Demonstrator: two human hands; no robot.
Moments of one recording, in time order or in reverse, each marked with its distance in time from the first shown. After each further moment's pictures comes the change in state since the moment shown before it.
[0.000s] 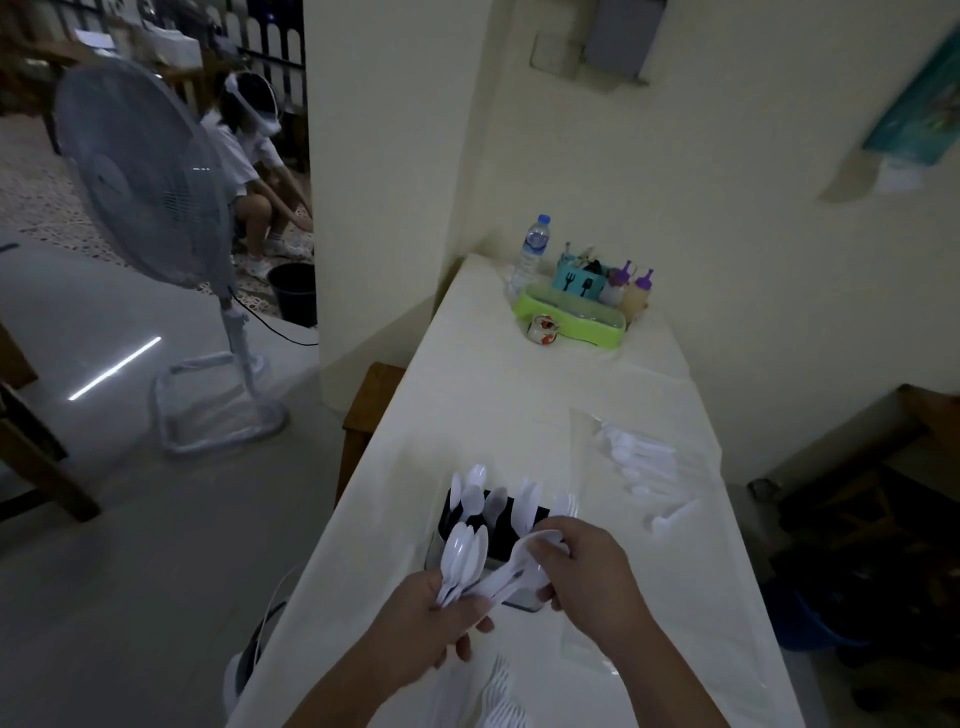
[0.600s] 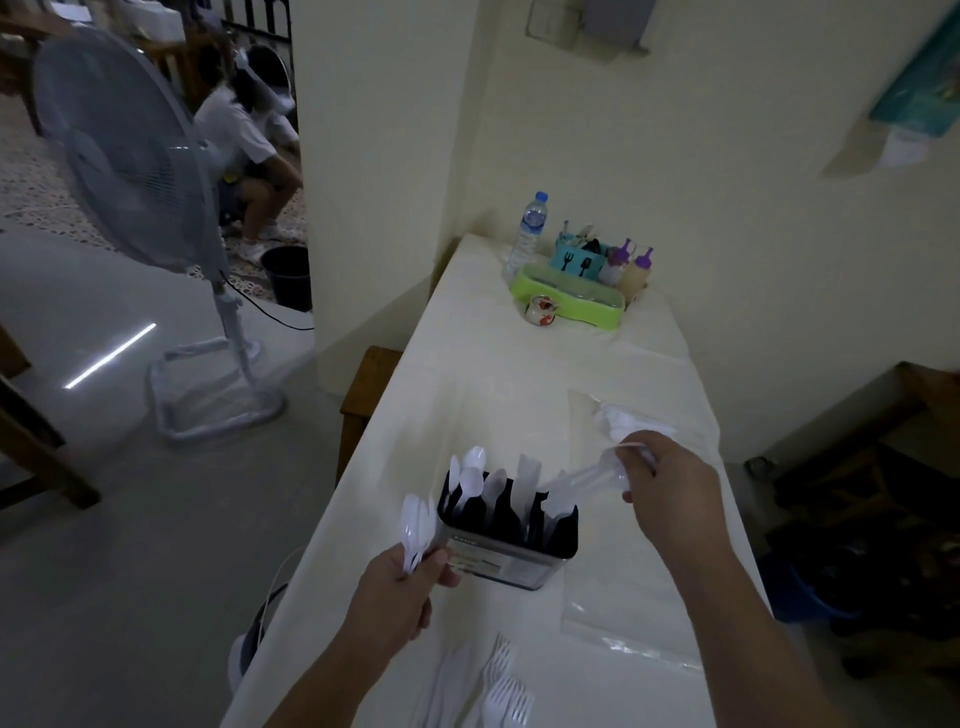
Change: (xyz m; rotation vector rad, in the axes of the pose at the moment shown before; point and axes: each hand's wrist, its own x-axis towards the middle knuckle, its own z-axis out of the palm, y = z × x) left_hand 0.014 -0.033 -0.008 -0.147 0.312 -0.030; right_hand 0.032 -0.008 -0.066 -0.297 0.401 -0.175
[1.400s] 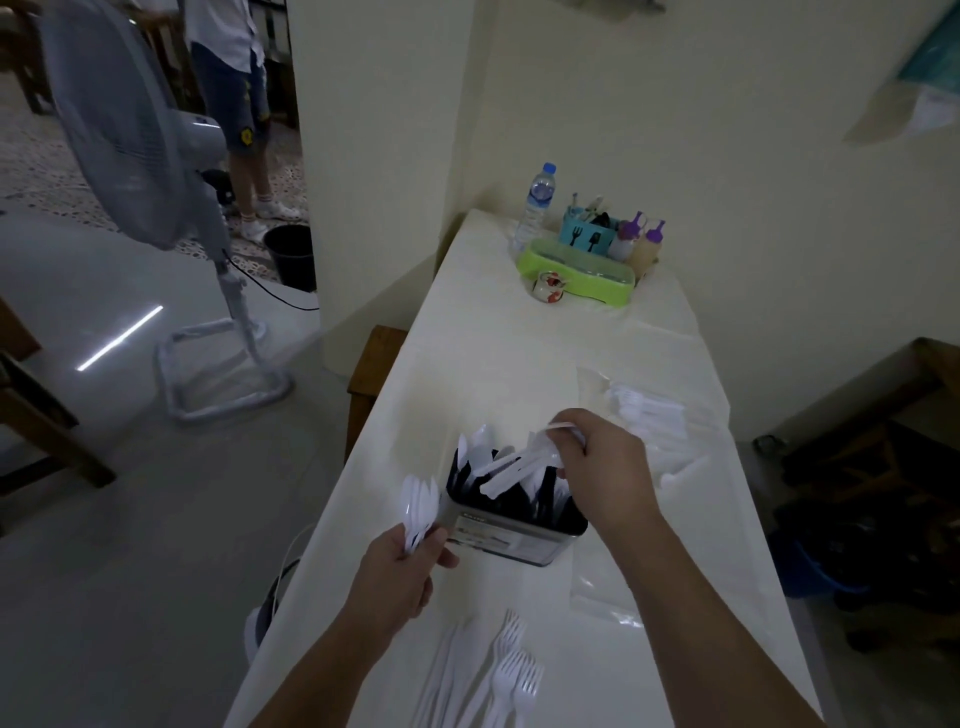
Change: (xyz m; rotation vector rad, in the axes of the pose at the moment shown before) left_hand 0.002 -0.008 -0.007 -0.026 0.015 -0.022; right_hand -0.009 -0.031 0.051 0.070 -0.131 -0.142
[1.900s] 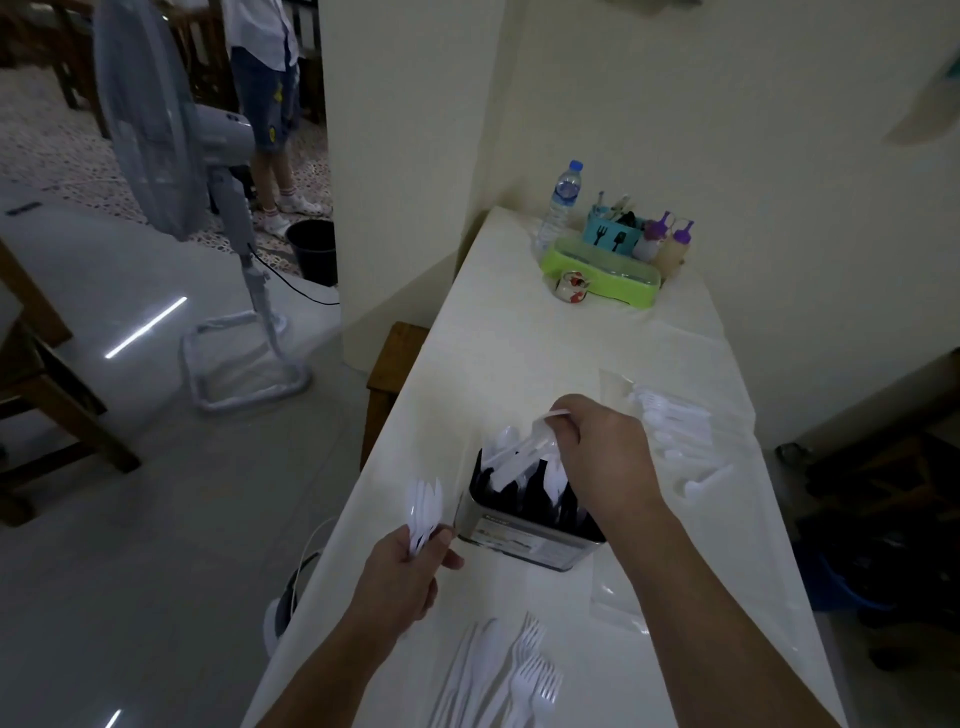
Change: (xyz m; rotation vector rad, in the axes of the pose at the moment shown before) left_hand 0.003 -0.004 -0.015 0.001 0.034 -0.043; right_hand 0.017 -0.026 0.016 -0.208 -0.019 -0.114
